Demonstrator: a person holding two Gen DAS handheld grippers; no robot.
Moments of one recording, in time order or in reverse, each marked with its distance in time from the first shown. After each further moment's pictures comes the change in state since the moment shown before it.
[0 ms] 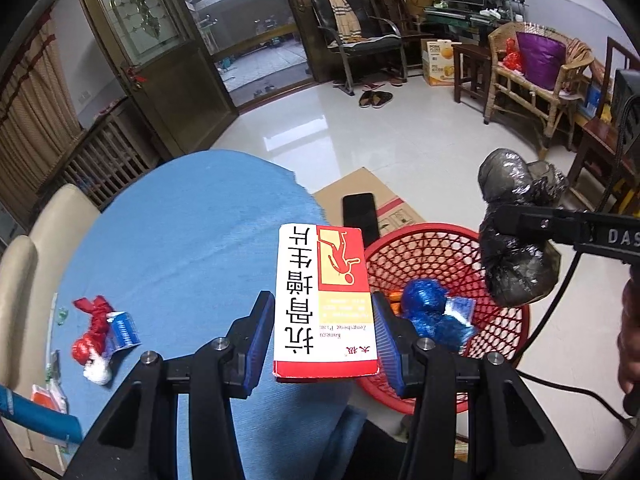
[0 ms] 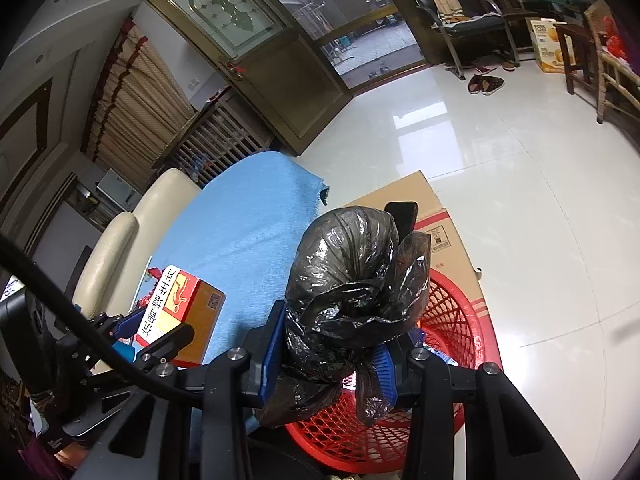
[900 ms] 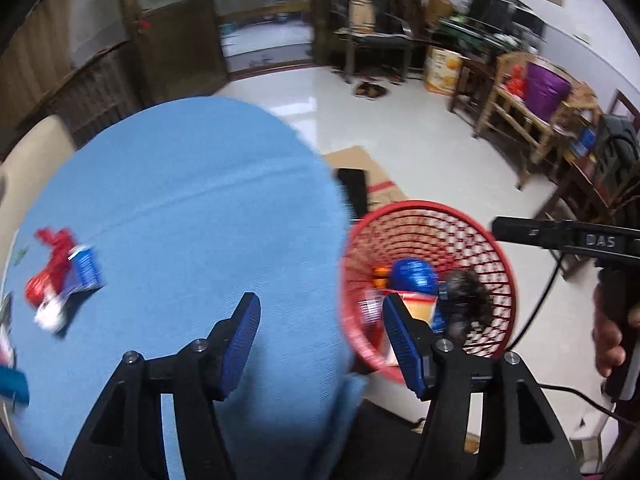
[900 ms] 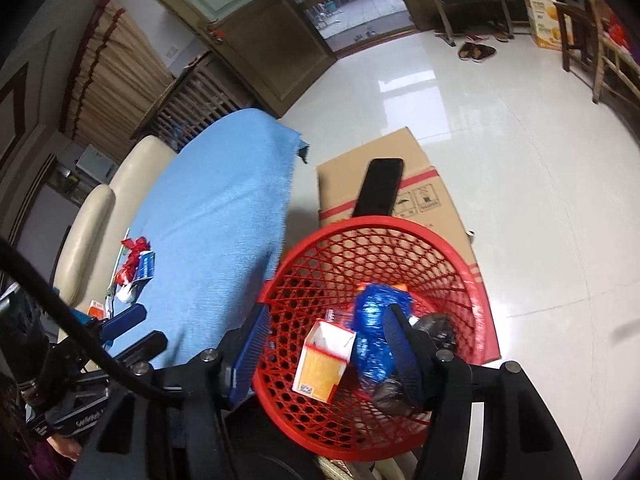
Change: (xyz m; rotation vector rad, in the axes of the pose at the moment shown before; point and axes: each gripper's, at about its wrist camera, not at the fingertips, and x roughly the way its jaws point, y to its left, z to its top) left arm 0.015 0.051 -0.047 -0.189 0.058 -0.118; right arm 0.034 -0.004 -0.008 -0.007 0.144 -0.059
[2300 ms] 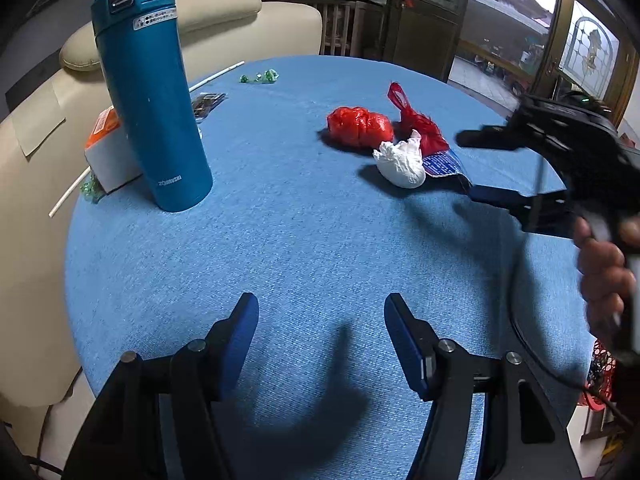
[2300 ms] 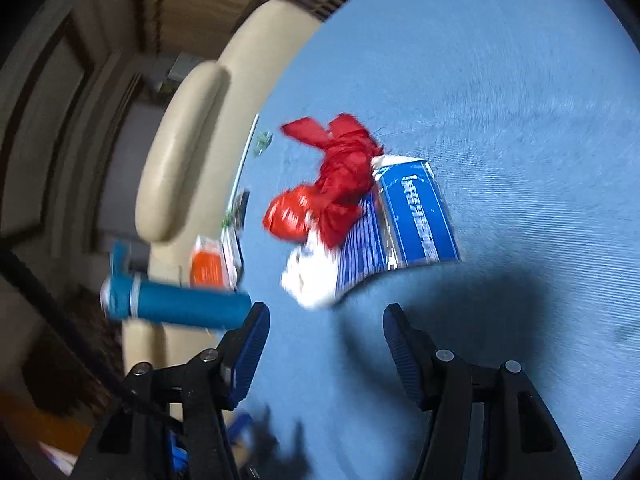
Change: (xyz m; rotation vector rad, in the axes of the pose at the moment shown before) left arm -0.061 0.267 -0.179 -0.637 -0.051 0.327; right arm 0.273 0.345 -0.006 -0.047 0.415 0.457
